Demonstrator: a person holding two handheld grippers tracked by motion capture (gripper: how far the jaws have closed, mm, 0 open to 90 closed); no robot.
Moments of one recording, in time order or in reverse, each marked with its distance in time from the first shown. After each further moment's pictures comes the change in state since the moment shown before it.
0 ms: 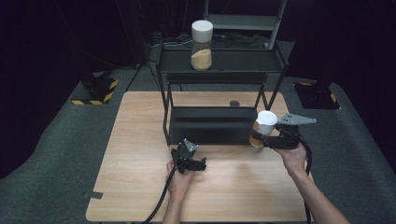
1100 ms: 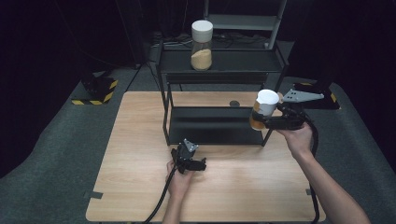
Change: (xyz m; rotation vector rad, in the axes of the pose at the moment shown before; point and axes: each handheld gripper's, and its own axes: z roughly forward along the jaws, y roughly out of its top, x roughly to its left) left arm 0.000 0.000 0.000 -0.001 0.000 -0.002; right arm -0.005 0.072 -0.014 -0.019 0.034 -0.054
